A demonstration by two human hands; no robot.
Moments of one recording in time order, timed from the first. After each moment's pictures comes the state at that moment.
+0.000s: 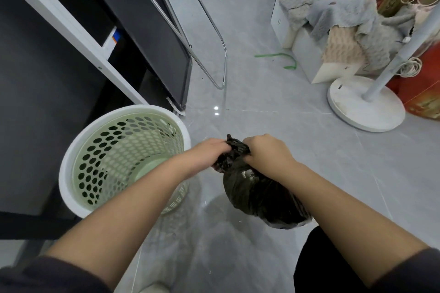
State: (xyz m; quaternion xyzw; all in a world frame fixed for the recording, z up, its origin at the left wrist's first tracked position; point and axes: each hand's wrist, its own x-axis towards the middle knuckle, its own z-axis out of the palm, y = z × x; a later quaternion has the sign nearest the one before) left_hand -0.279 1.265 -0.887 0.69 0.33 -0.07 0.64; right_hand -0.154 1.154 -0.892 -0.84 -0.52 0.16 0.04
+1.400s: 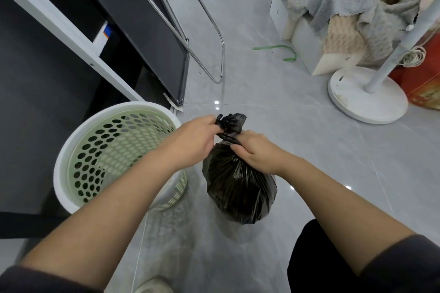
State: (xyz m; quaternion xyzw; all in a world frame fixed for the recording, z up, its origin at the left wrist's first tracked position) left_hand -0.284 1.287 -0.873 0.98 0.13 0.01 0.17; right_hand -0.142 1.155 -0.914 -0.75 -0.59 0.26 0.15
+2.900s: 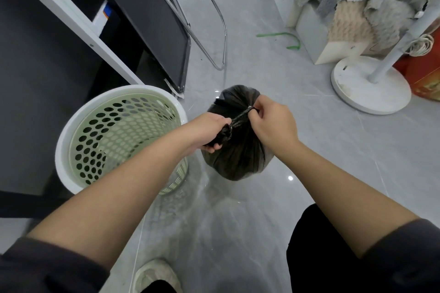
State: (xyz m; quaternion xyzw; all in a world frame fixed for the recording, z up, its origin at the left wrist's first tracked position) left_hand -0.271 1.259 -0.870 0.68 0.40 -0.09 0.61; right_hand -0.146 1.156 -0.901 -0.88 -0.37 0.09 0.30
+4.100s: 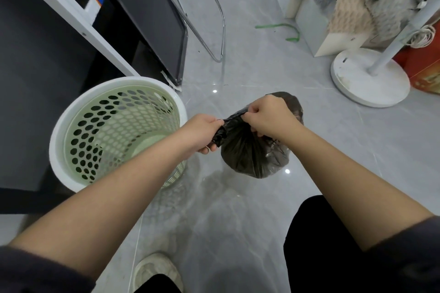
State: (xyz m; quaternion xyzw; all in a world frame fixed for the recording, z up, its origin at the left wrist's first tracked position) left_hand -0.286 1.258 -0.892 0.69 0.42 -0.06 0.59; right_hand -0.143 1.161 -0.888 -0.86 -0.39 0.24 0.22
